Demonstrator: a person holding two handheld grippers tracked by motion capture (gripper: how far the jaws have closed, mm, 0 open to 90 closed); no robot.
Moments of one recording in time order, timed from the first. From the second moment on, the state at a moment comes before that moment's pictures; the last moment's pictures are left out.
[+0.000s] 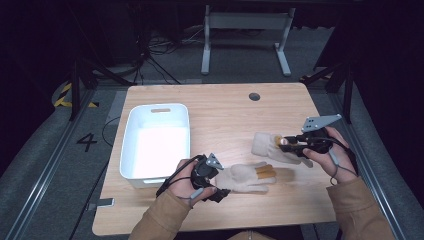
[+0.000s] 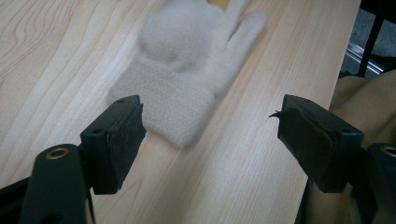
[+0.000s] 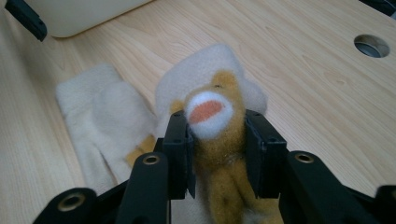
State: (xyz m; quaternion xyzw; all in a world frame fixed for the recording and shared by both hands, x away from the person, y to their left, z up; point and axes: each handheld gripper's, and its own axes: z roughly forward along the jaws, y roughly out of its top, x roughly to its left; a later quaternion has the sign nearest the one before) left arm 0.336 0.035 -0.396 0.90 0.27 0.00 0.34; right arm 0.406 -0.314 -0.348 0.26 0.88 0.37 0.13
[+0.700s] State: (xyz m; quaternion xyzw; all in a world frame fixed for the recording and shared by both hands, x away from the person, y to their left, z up) left arm 0.327 0.053 -0.395 0.90 0.28 0.01 0.33; right arm 0.403 -0.261 -0.346 0.18 0.90 0.38 0.07
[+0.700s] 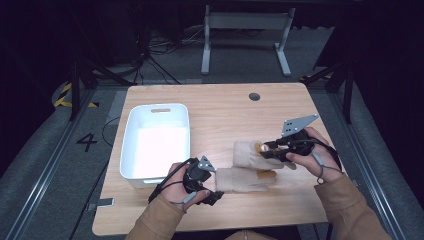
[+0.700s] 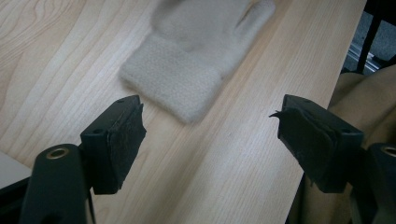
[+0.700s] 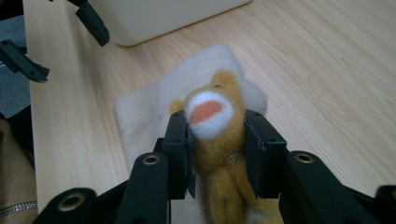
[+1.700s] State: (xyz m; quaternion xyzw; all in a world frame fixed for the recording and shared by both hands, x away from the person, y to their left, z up) left arm 0.329 0.046 -0.396 0.90 0.27 0.01 0.33; right arm 0.396 -0.217 -0.385 0.15 0.92 0.37 -0.01
